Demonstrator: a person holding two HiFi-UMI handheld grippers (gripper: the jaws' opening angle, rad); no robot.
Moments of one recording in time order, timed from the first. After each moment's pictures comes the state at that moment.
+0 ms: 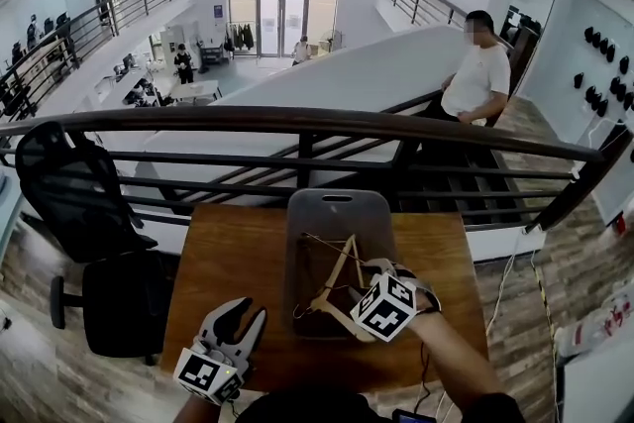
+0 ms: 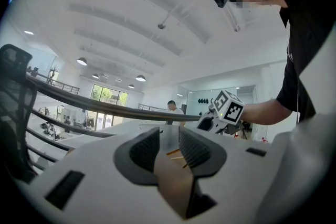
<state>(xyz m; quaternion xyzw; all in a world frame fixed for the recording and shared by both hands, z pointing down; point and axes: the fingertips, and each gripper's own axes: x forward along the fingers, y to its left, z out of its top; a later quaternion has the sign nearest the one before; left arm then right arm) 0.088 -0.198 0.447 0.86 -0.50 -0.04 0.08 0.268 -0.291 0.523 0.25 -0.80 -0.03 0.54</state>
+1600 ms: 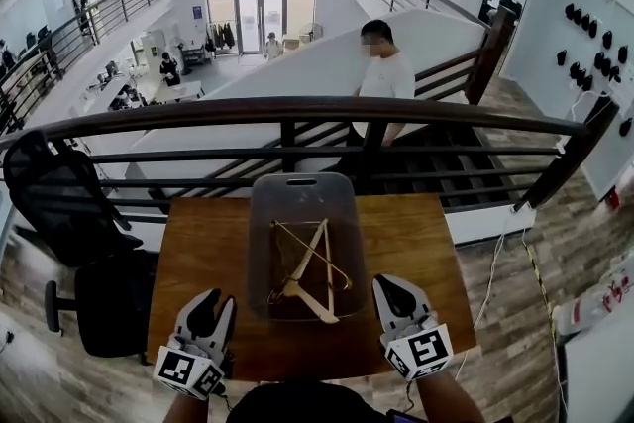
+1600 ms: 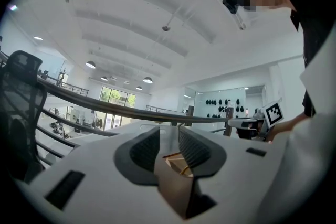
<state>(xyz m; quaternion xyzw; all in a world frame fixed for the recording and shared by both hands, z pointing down) 0.109 -0.182 0.443 0.83 -0.54 -0.04 0.08 0.376 -0.222 0.428 0.47 -0.88 -0.01 0.07</state>
